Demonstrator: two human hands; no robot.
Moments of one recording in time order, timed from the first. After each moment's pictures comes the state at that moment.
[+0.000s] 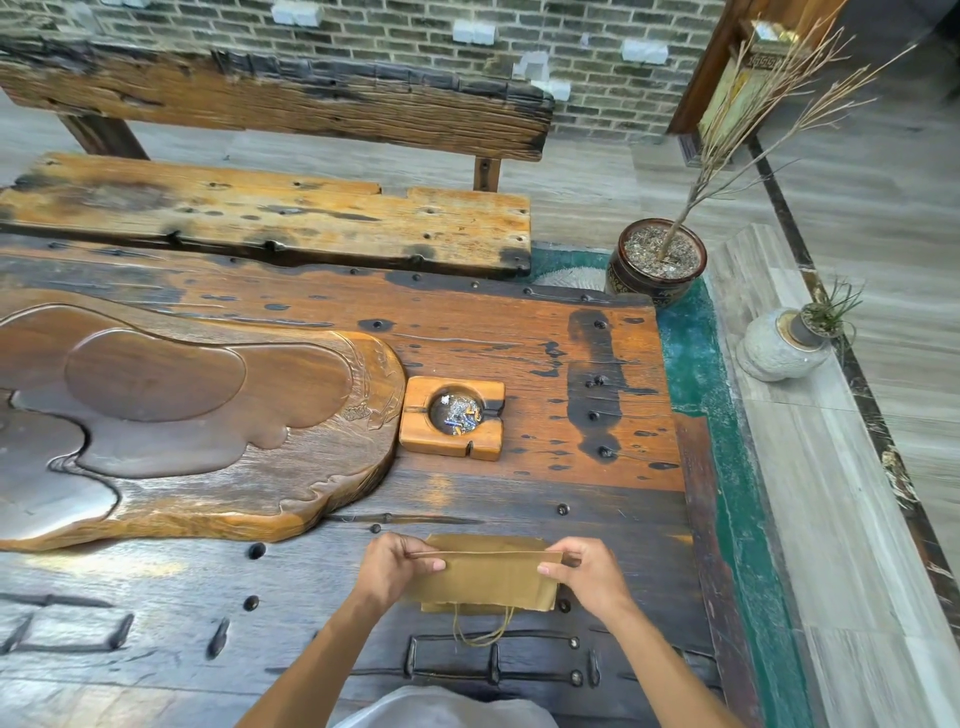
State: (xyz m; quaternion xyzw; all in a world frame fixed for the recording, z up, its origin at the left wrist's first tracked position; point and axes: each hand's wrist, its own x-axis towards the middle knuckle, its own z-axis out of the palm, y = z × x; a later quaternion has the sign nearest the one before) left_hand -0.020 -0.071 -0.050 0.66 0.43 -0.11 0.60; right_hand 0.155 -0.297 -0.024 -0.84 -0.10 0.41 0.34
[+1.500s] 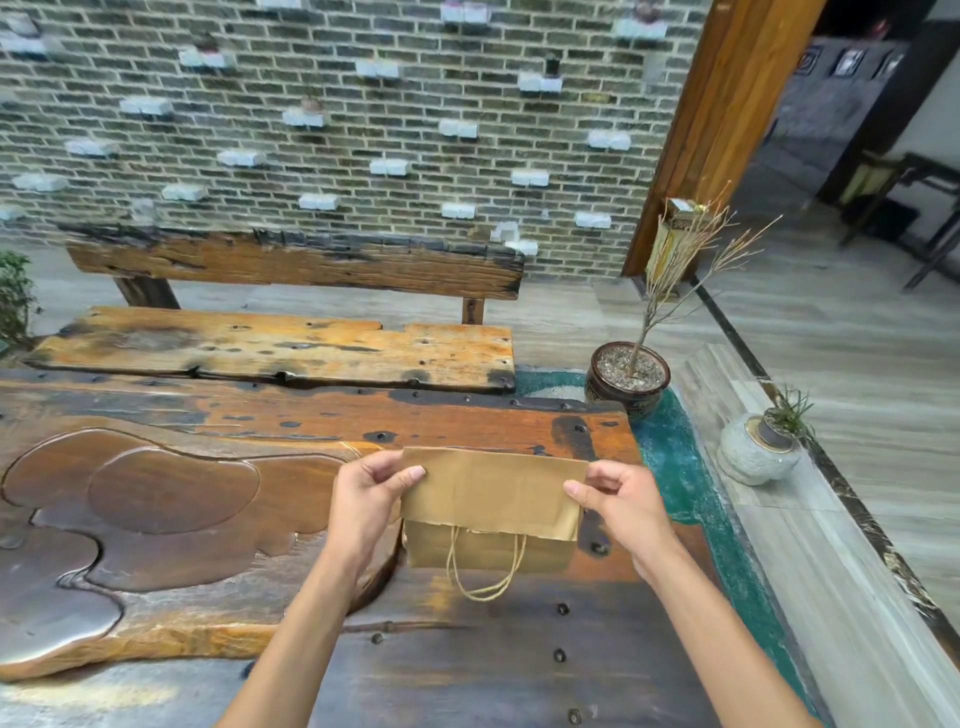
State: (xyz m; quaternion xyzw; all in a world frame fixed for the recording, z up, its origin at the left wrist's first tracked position) left_hand 0.037 -0.027 0.180 0.63 0.29 0.27 0.67; right_hand 0.203 -0.246 0.181 -0.79 -0.15 0.19 0.56
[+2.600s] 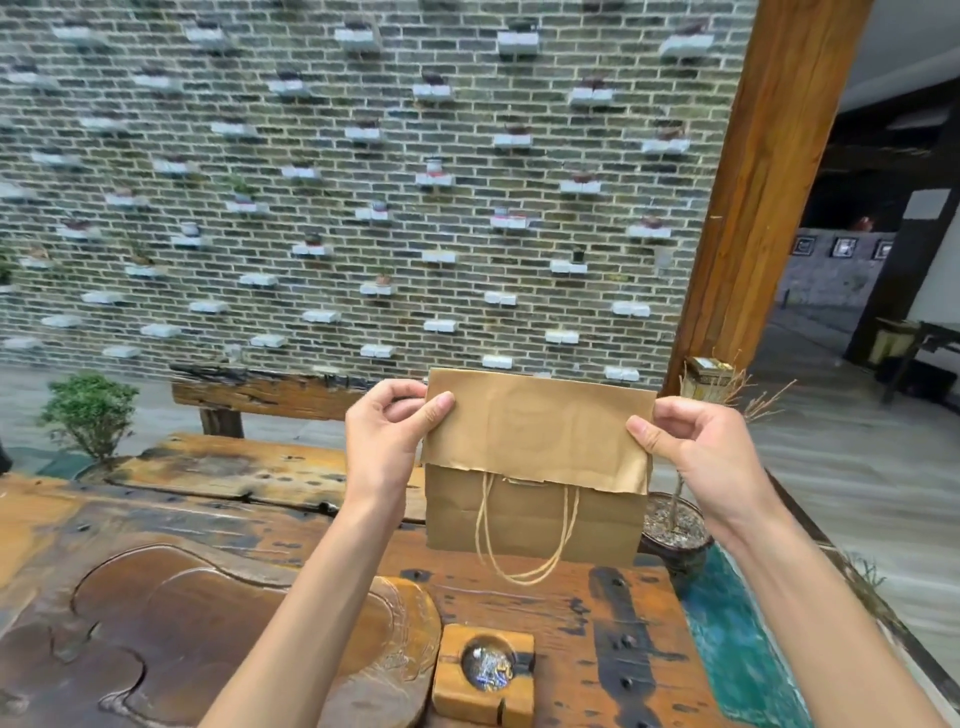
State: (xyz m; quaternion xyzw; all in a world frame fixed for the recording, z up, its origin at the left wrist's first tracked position) left_hand 0.009 -0.019 0.400 0.58 0.15 0.50 0.63; right_hand 0.177 -0.233 0.420 -0.68 -0.34 0.03 0.66
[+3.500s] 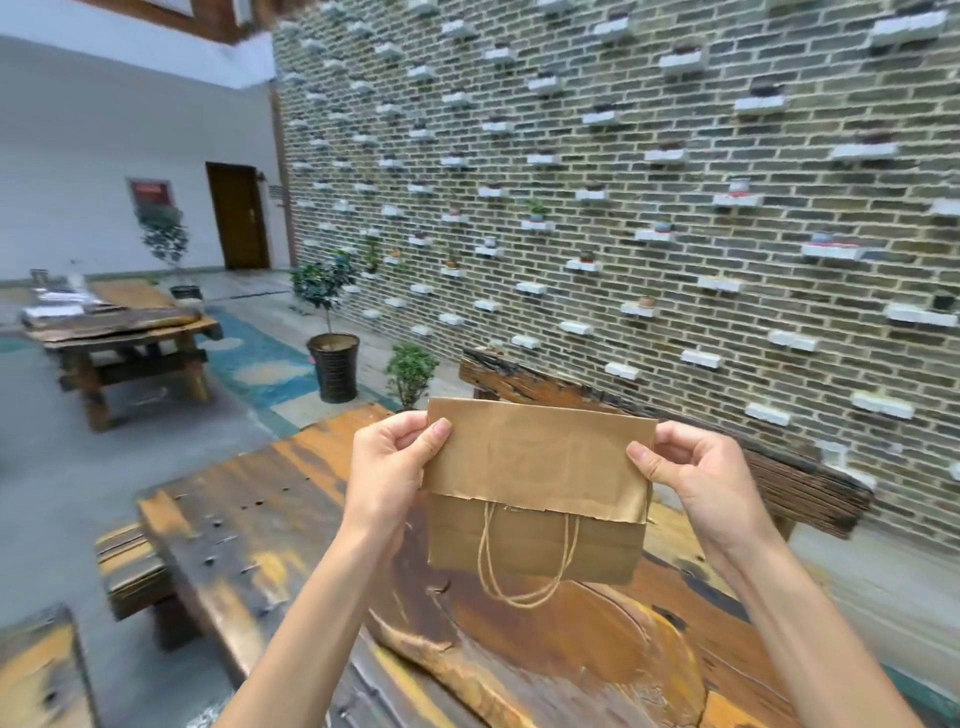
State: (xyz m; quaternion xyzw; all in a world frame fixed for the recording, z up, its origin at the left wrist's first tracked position) left_hand -0.315 0.080 0.388 0.53 0.32 0.61 0.48; right_hand -0.066 -0.014 0.413 -0.54 -0.51 0.26 0.62
